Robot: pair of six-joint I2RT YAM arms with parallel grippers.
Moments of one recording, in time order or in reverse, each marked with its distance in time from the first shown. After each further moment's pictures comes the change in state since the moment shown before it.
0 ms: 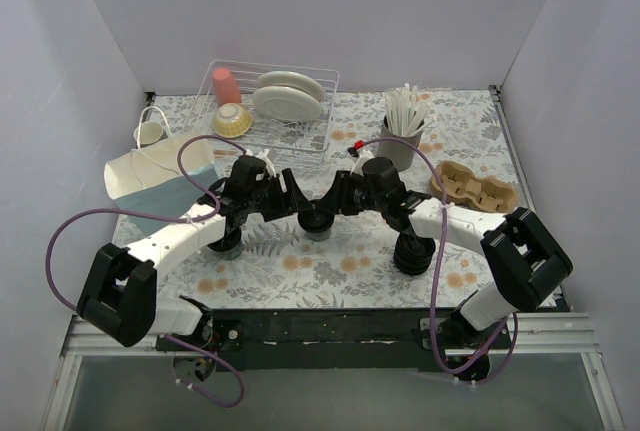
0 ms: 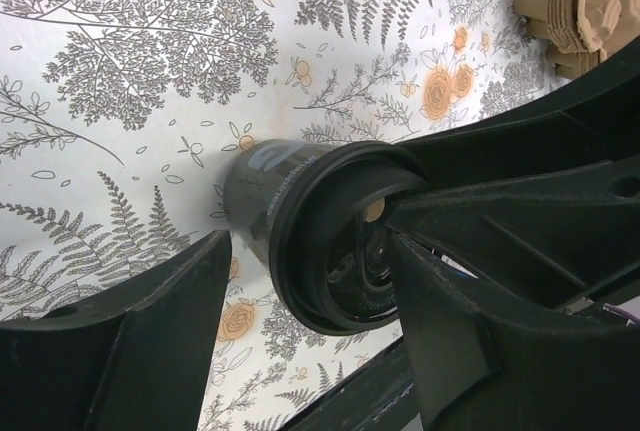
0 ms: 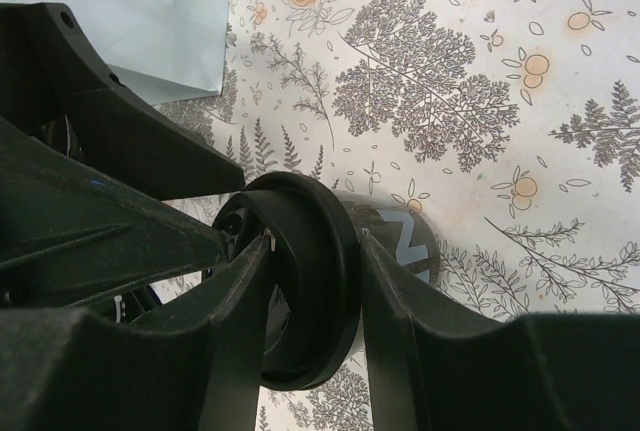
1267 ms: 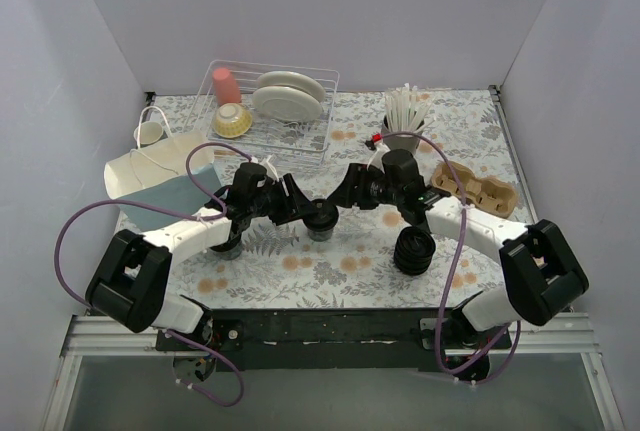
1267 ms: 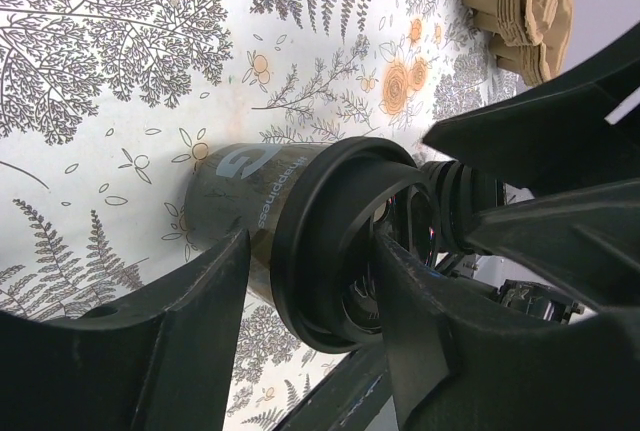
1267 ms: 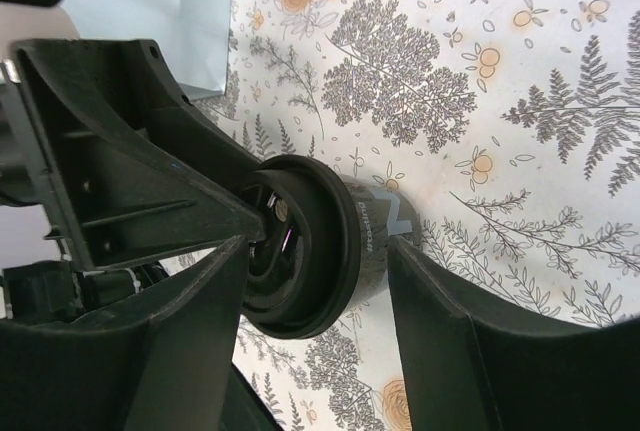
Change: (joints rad) left arm 0.013 0.084 -0.100 0.245 0.118 -0.106; right arm -0.106 -0.071 -0.011 -0.066 -0.119 -0.019
